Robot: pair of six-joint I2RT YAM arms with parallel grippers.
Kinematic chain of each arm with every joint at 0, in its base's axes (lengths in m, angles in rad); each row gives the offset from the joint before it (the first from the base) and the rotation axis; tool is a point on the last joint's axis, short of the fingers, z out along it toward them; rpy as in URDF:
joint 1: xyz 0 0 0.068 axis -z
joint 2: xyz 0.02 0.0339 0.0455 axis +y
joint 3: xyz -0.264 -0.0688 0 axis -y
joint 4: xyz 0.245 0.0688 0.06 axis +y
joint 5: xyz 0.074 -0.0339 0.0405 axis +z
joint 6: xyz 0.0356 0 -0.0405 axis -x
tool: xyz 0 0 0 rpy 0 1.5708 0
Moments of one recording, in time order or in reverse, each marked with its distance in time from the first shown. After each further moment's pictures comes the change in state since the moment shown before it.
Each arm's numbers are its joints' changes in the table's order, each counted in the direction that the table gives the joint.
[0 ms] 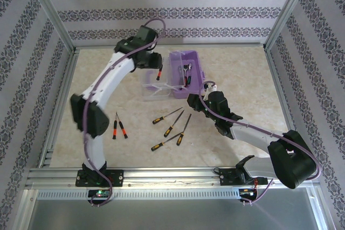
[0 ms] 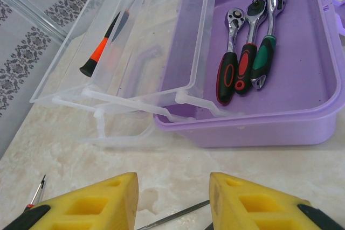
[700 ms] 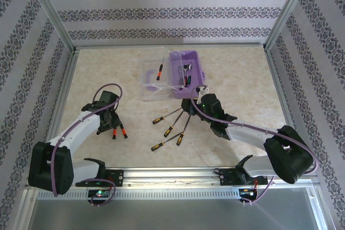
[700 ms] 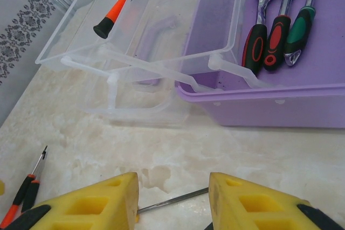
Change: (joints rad) left arm -0.249 -0.598 -1.267 -0.313 0.066 0.295; right arm -0.085 0.053 0.012 0.001 -0.015 0.031
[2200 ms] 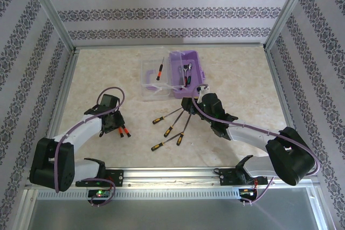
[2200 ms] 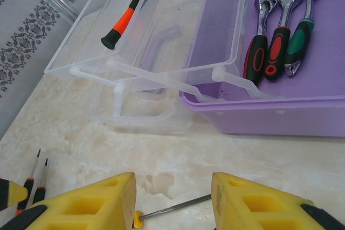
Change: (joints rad) left arm -0.006 -0.037 -0.089 -0.172 -0.106 -0.005; right arm 0.000 -0.021 0.005 0.003 -0.009 0.000
